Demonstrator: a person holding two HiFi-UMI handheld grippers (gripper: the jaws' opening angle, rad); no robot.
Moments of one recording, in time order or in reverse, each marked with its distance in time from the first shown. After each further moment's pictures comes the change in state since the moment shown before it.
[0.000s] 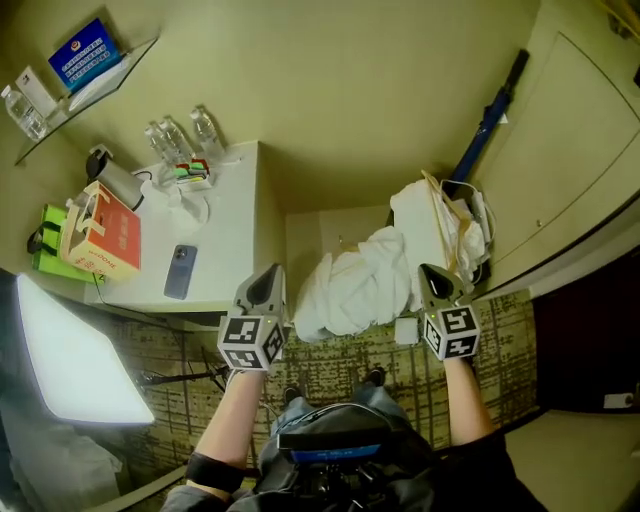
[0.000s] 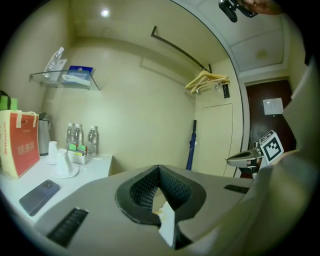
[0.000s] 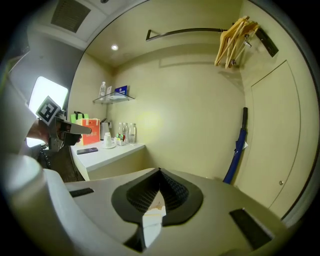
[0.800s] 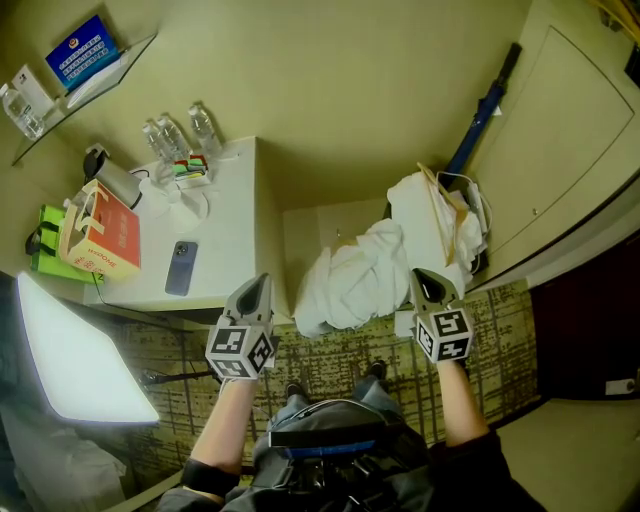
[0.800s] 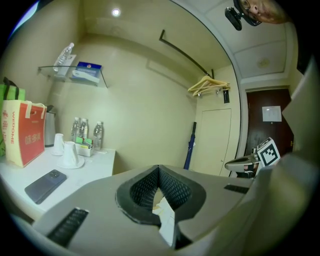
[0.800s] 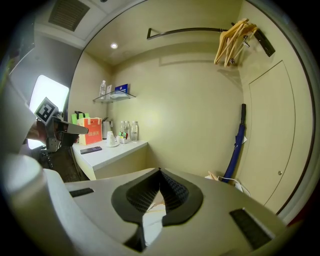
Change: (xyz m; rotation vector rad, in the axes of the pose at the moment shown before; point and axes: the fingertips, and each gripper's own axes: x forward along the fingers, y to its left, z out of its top) left arm -0.040 0.019 -0.018 -0.063 0.001 -0.018; right arm -0.013 0.033 -0.018 0.028 0.021 -0.009
